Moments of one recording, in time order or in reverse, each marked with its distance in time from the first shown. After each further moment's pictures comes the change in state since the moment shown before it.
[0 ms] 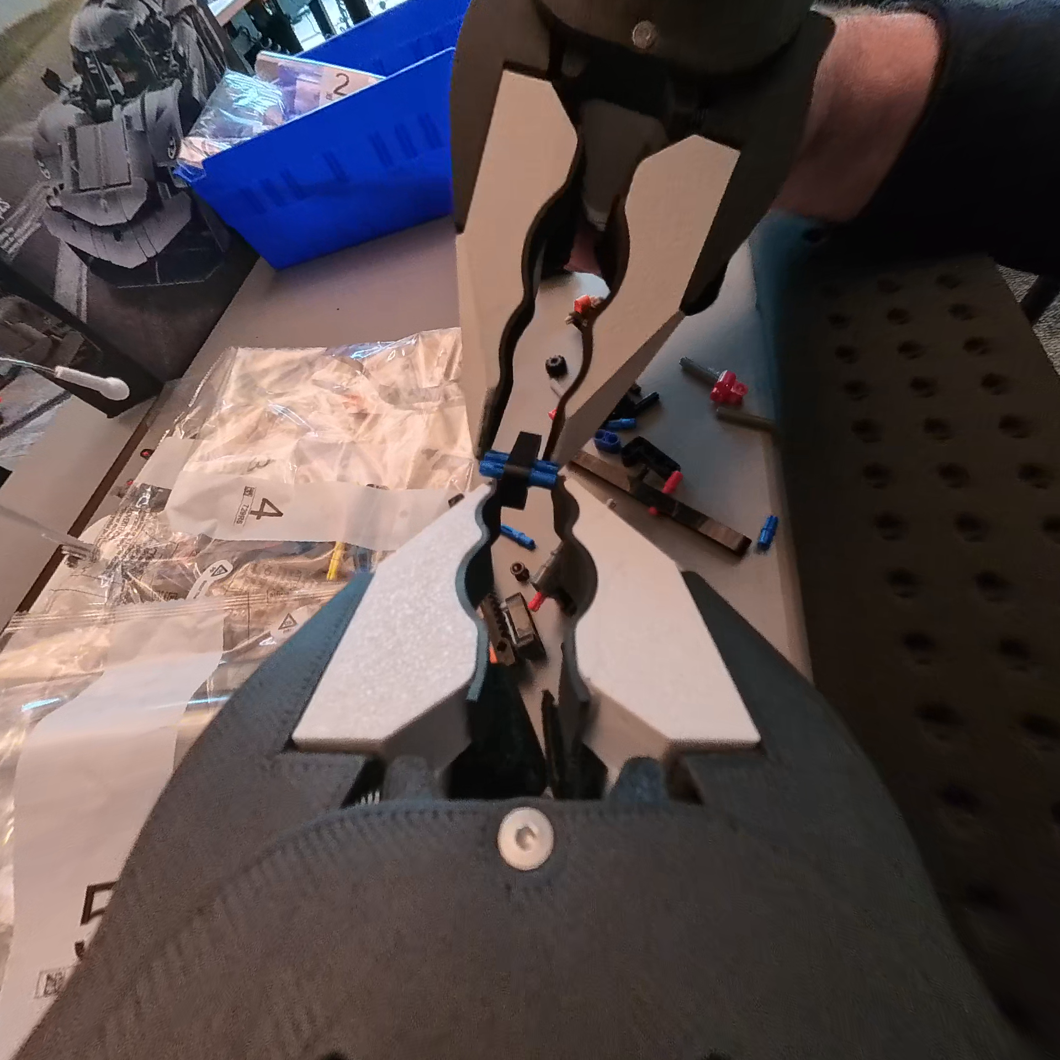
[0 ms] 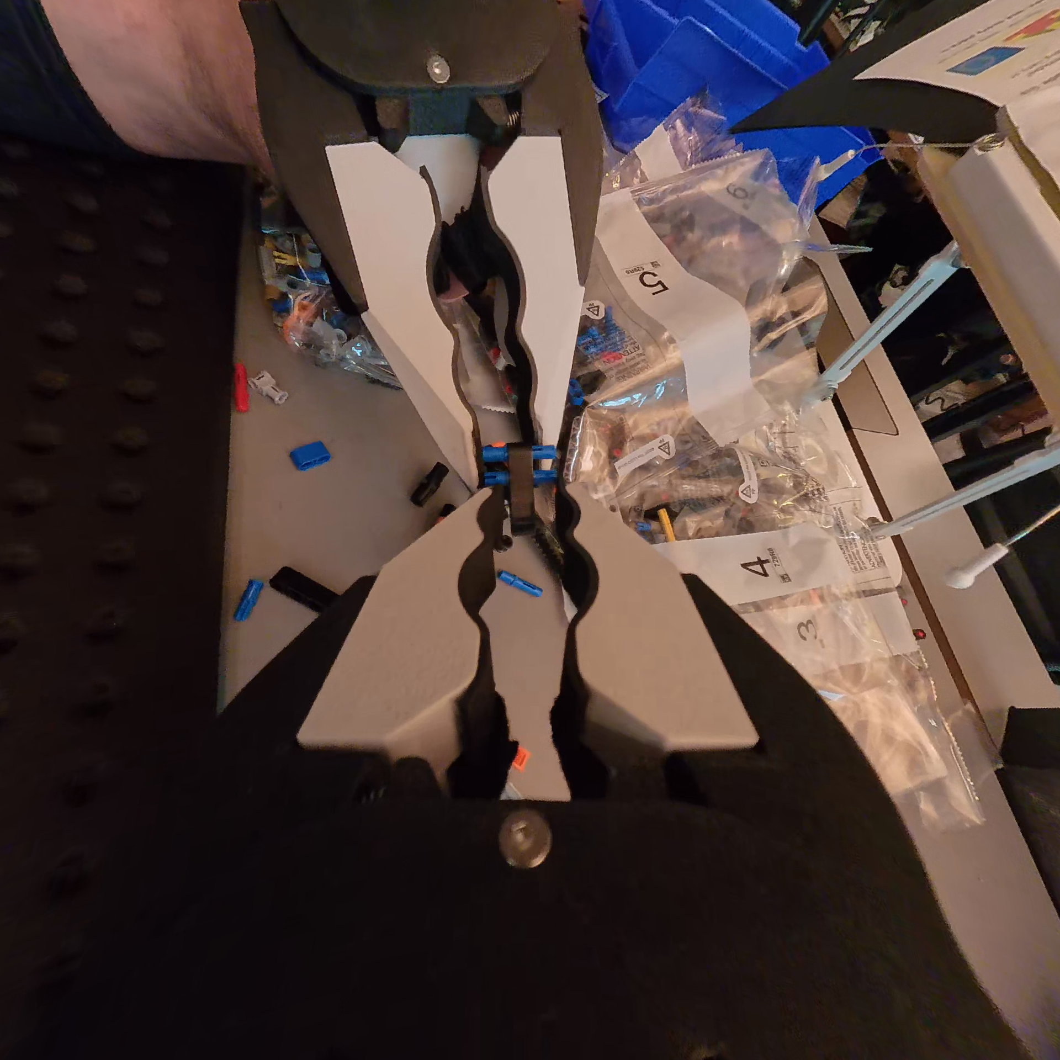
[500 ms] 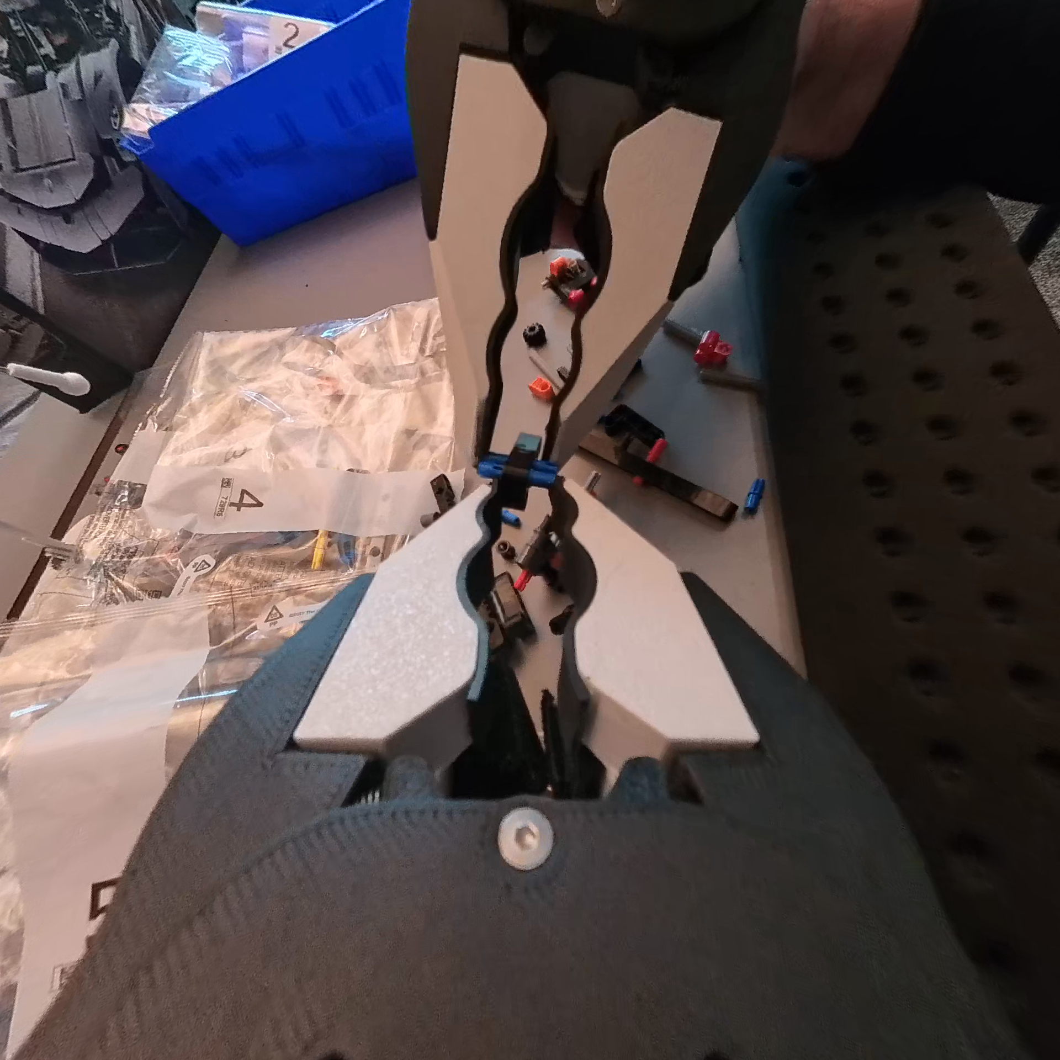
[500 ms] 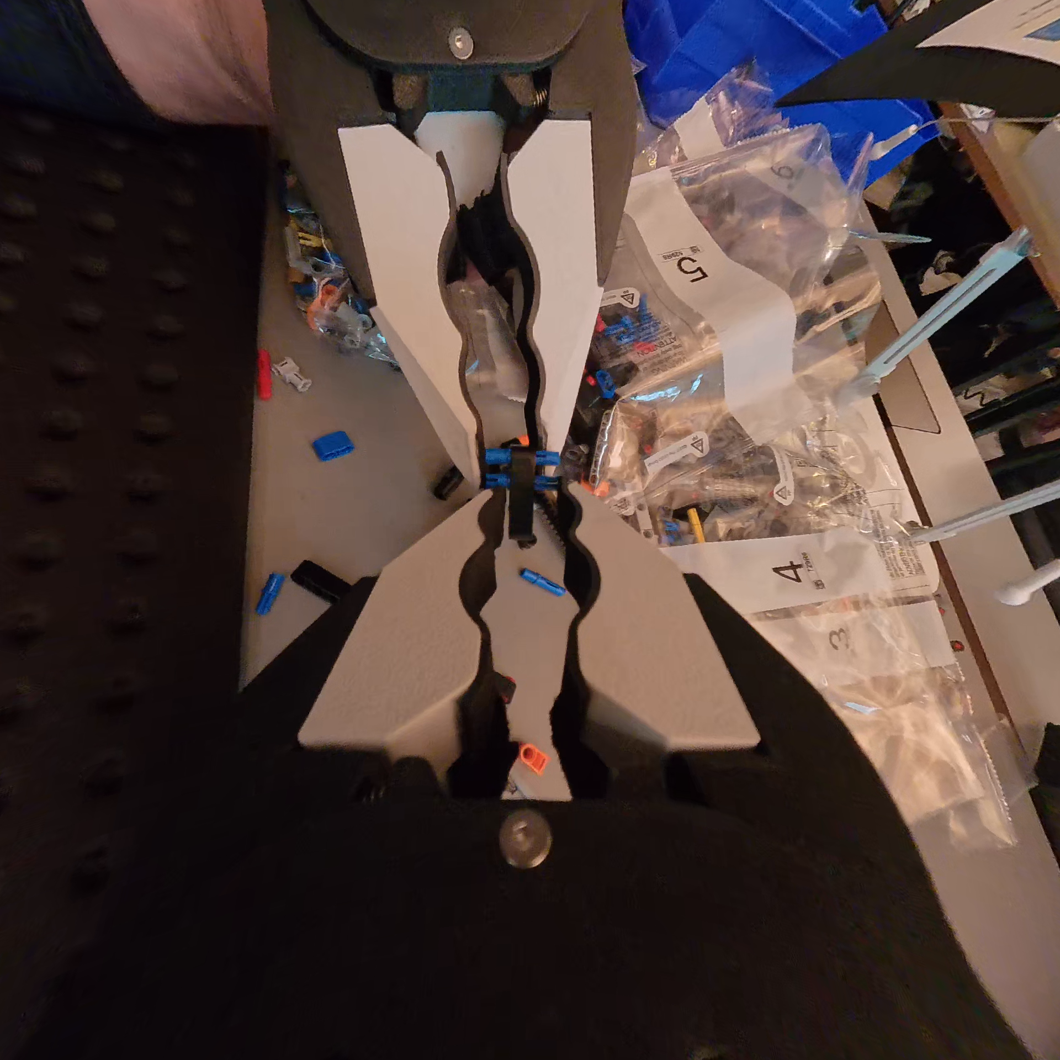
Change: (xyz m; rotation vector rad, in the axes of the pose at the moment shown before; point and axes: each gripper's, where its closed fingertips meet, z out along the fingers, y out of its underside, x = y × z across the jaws) left arm 0.008 0.009 0.000 -0.062 0.033 0.045; right arm -0.011 0.004 0.007 -0.032 -0.046 -0.007
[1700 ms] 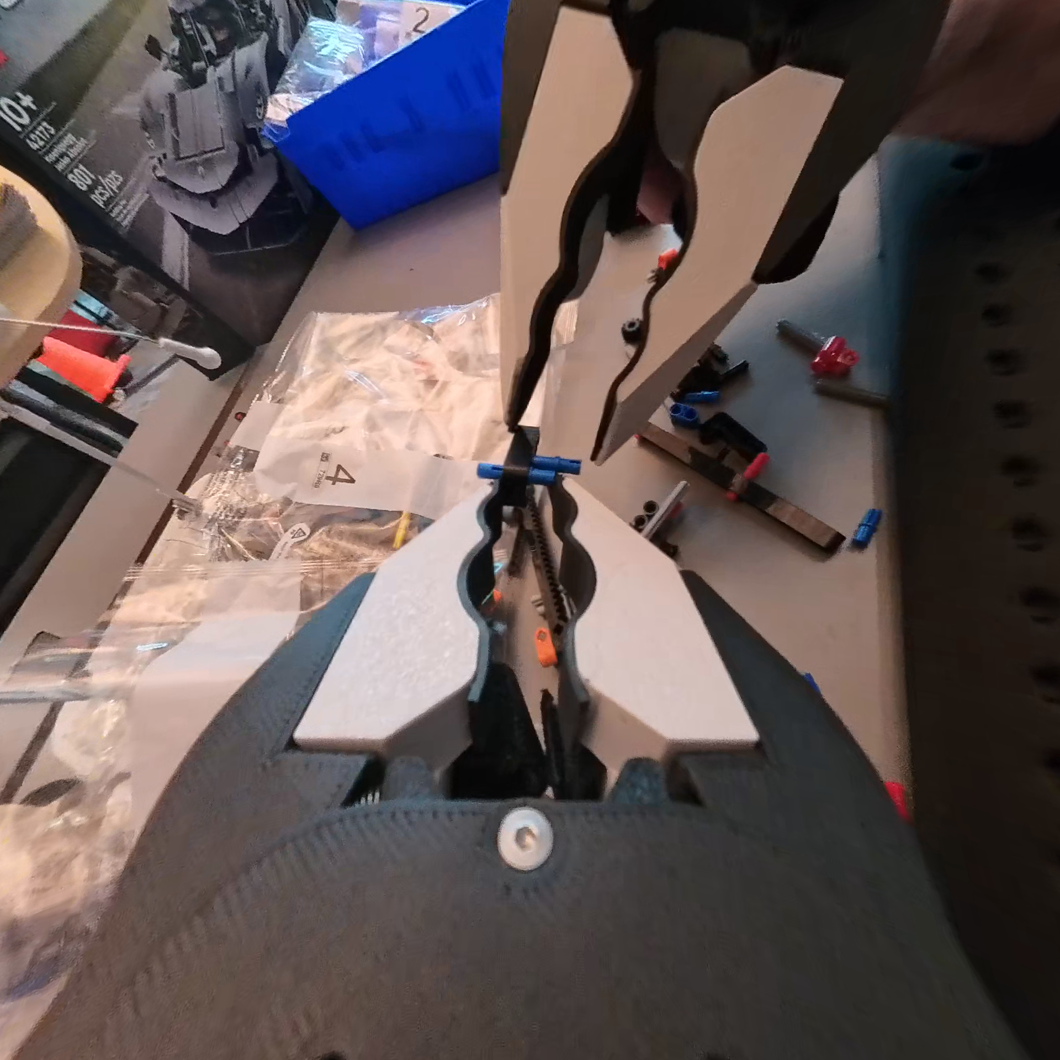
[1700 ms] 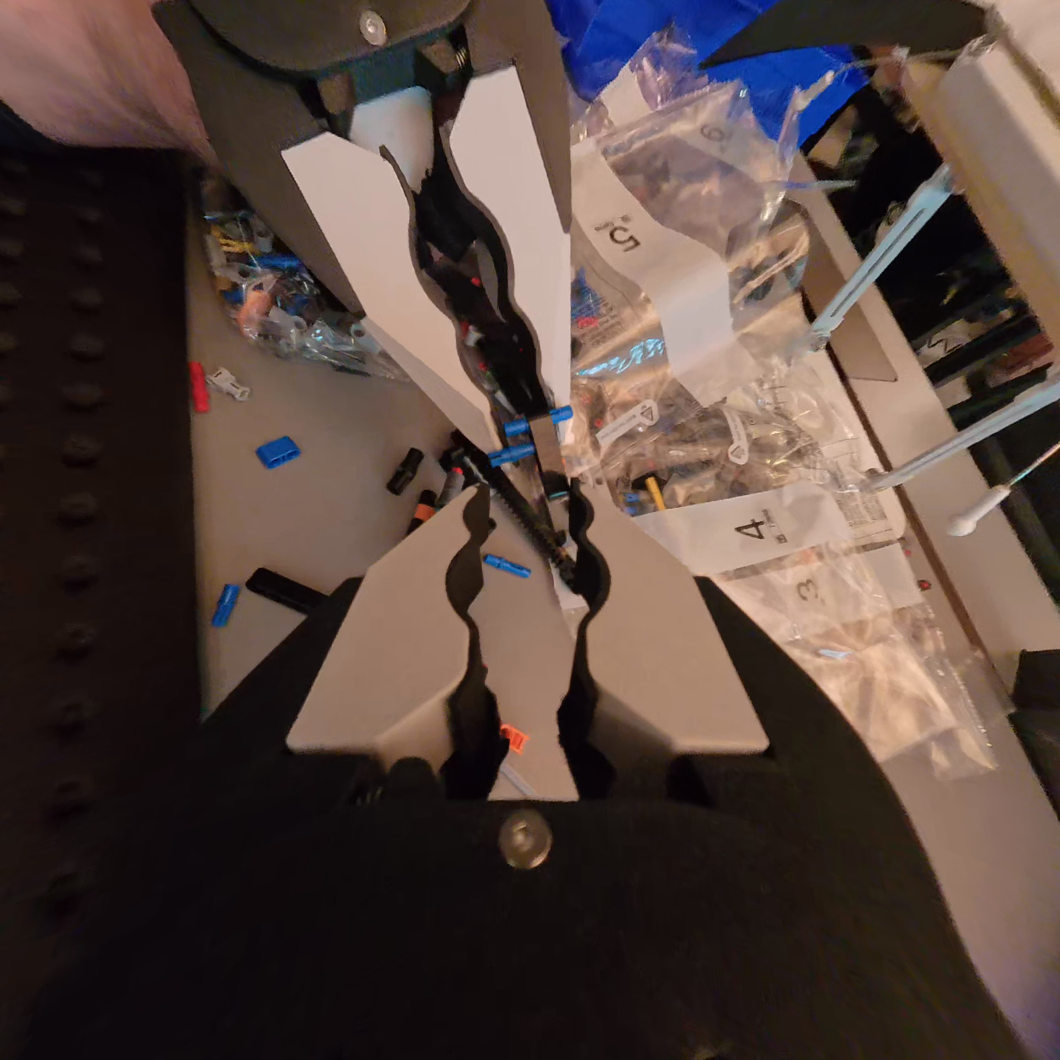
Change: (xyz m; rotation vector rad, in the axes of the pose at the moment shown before) left arm -0.031 0.001 0.001 -0.025 -0.182 -0.012; right arm 0.020 0.006 -0.006 -0.009 0.078 0.081
